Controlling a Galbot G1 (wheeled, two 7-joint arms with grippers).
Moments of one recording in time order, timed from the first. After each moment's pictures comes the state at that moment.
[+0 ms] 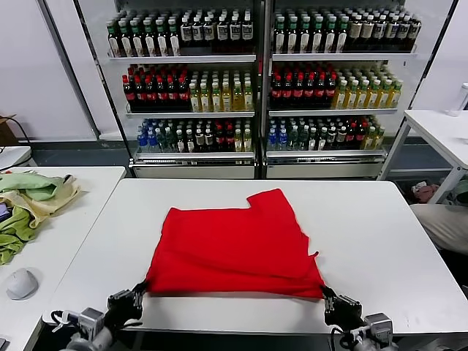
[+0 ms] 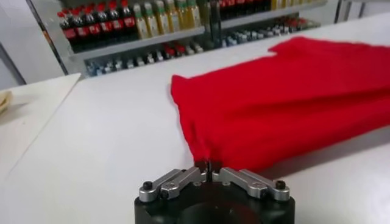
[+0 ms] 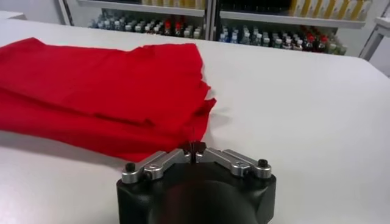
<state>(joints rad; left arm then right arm) 1.71 -0.87 -0.55 -2.11 -0.44 0.37 -0.09 -1.76 1.00 0.51 2.30 0.47 -0.48 0.19</state>
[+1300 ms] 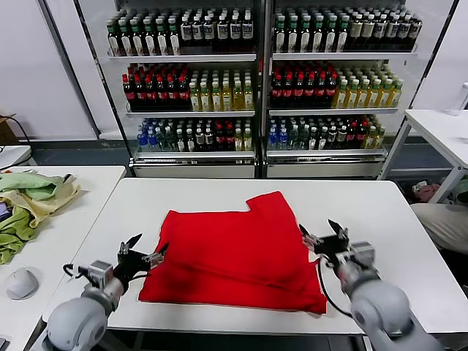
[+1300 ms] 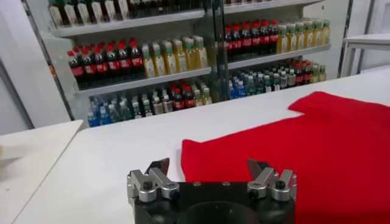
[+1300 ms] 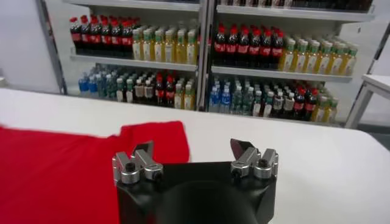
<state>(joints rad) 1.15 -0.91 -0.38 -1.83 -0.54 0.44 0.00 -0.94 1.09 0.26 1.85 0.57 -0.57 0.23</state>
